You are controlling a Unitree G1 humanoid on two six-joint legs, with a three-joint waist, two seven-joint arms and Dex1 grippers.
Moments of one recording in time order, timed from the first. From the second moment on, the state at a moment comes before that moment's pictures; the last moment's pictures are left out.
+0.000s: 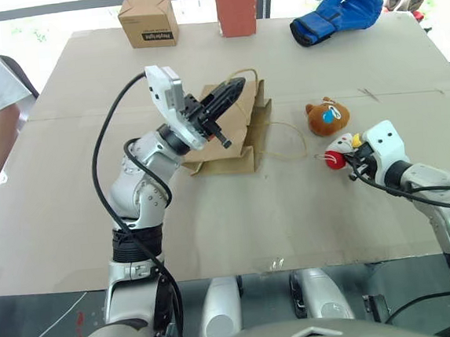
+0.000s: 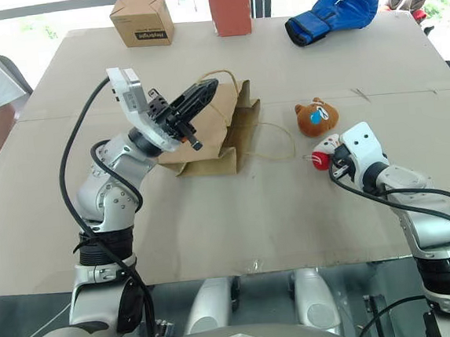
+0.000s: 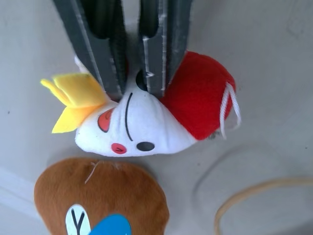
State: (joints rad) left arm -0.53 0.33 0.09 -0.15 -0.72 0.43 -0.79; right arm -0.15 -0.54 -0.06 -0.40 0.21 0.71 0.52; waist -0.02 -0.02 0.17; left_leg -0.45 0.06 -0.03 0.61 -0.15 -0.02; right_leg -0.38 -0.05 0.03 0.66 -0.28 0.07
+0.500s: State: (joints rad) left arm -0.54 0.34 0.07 -0.16 -0.75 0.47 -0.85; right arm -0.43 -0.44 0.20 -0.36 0.18 0.64 0.52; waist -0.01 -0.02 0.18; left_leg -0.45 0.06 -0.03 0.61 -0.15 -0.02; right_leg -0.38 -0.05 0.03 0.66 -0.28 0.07
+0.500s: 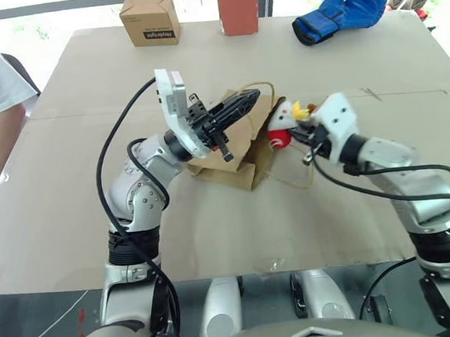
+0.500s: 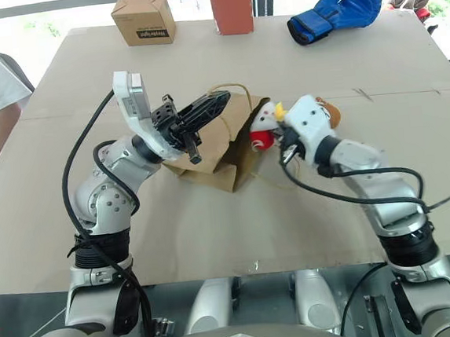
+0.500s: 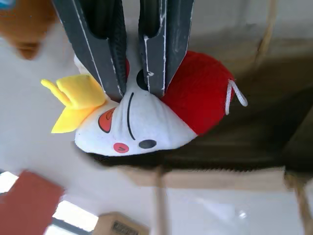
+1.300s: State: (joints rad) left arm -0.48 0.34 0.12 -0.17 -0.74 0.46 -0.81; right arm -0.49 -0.33 0.24 -0.21 0.16 0.58 0.62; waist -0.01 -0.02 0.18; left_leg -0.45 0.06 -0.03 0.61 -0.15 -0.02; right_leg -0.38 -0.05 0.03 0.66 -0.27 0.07
